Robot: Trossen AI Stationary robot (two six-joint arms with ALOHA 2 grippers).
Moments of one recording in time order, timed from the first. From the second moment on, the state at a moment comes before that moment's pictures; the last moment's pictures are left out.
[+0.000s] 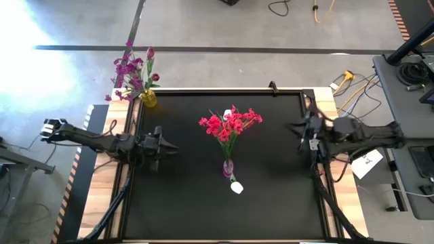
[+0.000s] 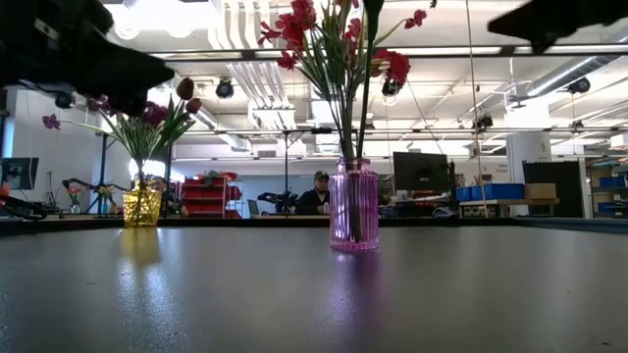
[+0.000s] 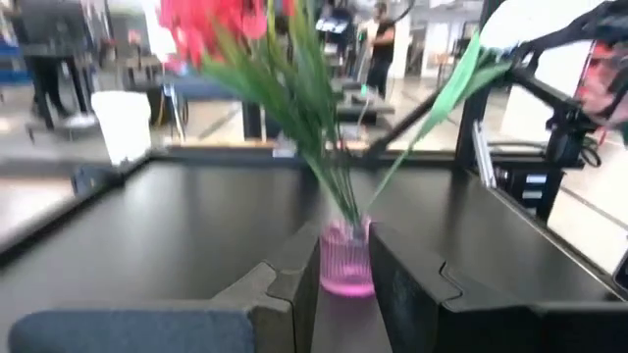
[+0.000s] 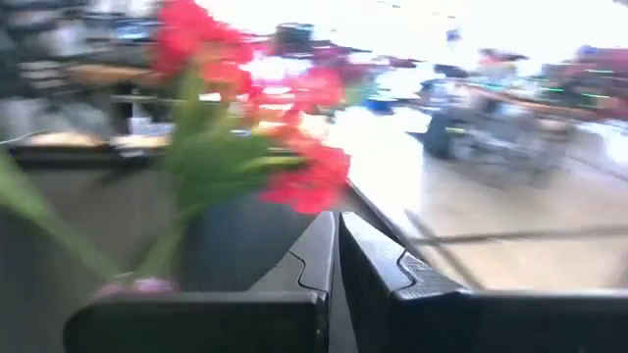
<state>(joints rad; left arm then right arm) -0.20 0.50 0.08 0.40 -0.20 -0.05 0.10 0.28 0.50 -0.24 0.36 -0.12</state>
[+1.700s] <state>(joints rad) -0.21 0.25 0.02 0.36 -0.23 -0.06 0.24 0.13 0.02 0.33 0.03 0.13</state>
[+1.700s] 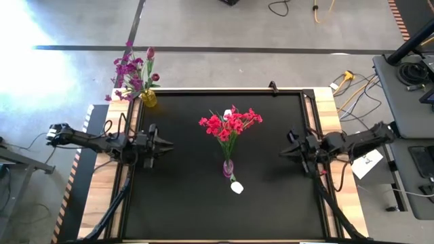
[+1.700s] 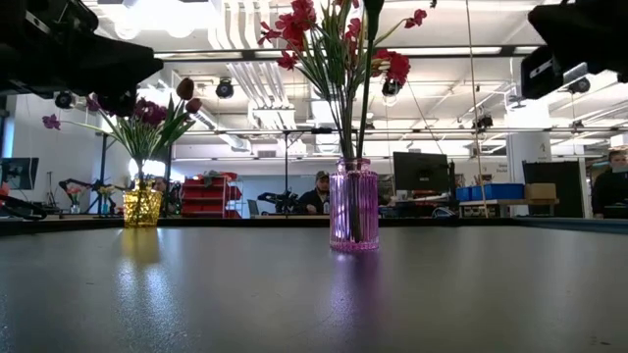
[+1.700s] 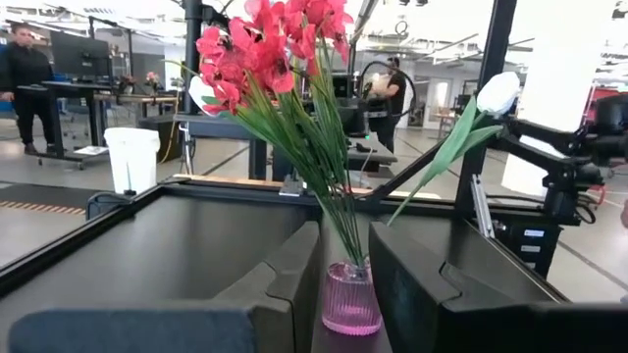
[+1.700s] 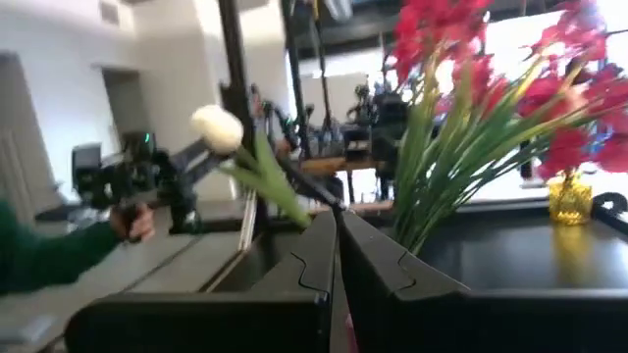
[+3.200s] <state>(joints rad) -0.21 0.30 0.02 0.36 -0.23 -0.09 0.06 0.00 0.15 -0.06 0.03 0.15</state>
